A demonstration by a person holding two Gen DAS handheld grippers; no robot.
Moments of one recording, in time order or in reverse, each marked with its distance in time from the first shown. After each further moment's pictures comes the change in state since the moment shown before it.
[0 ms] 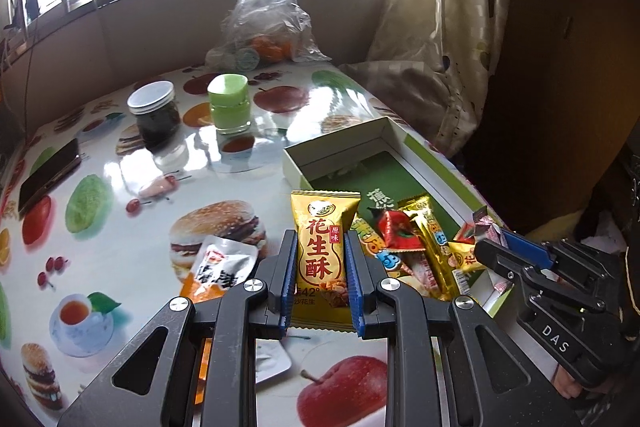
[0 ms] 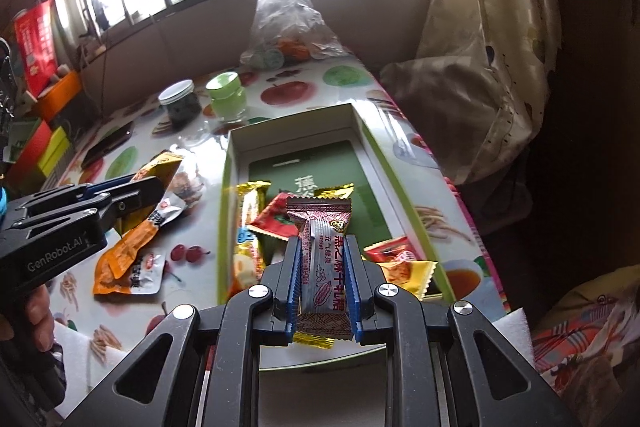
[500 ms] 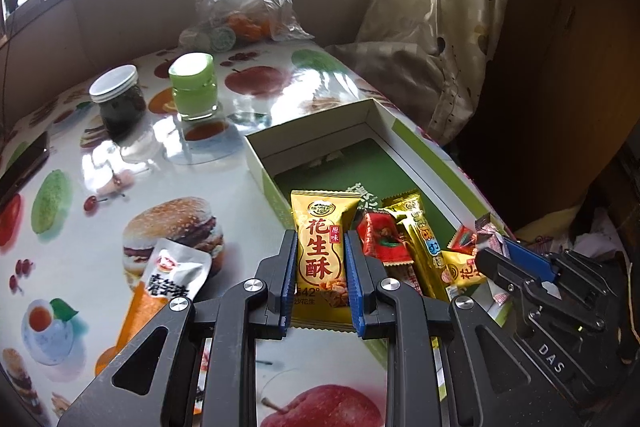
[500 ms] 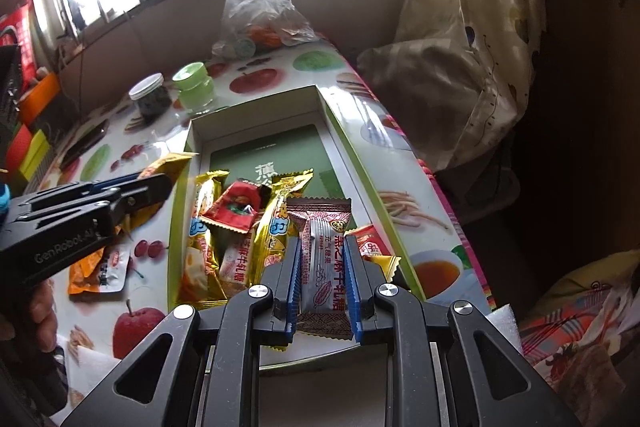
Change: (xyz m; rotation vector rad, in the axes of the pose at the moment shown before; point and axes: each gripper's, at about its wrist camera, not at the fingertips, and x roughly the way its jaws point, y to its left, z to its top) left arm 0.042 -0.020 0.006 -0.006 0.062 -0.030; right arm 0.014 -0.023 -0.007 0.033 0.031 -0.048
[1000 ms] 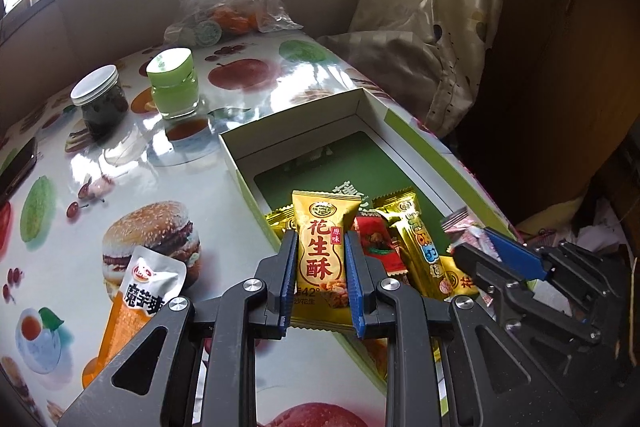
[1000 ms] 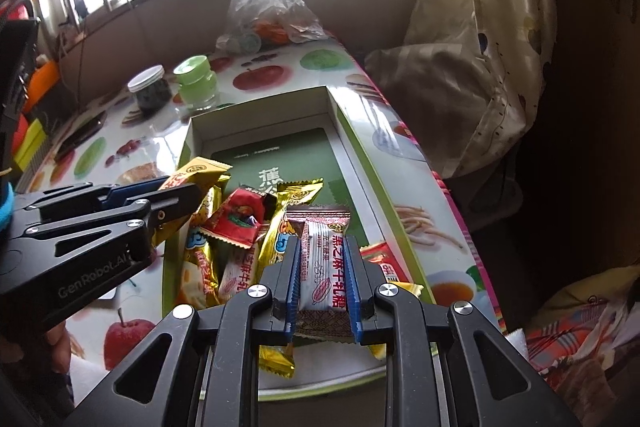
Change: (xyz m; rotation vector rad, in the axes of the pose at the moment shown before) left arm 0.017 -0.012 0.005 0.019 0.024 0.003; right arm 0.020 0.012 0.011 -0.044 0.010 -0.016
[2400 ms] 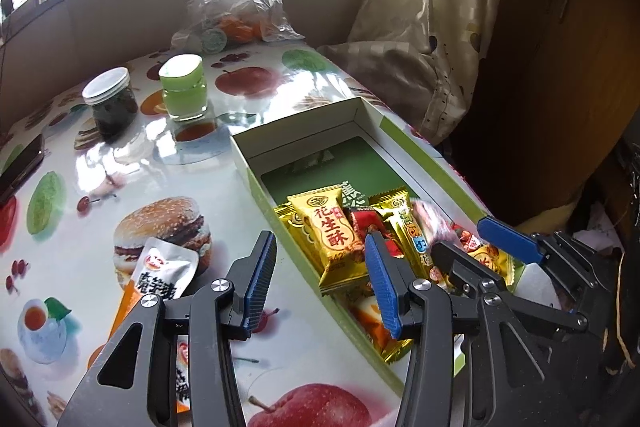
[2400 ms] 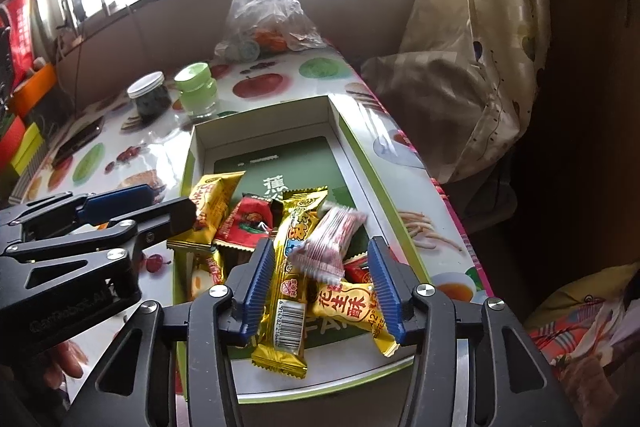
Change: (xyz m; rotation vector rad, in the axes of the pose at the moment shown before) left arm -0.023 0.005 -0.007 -0.009 -0.033 -0.014; right arm -0.009 0.007 -0.001 0.008 -0.032 -0.020
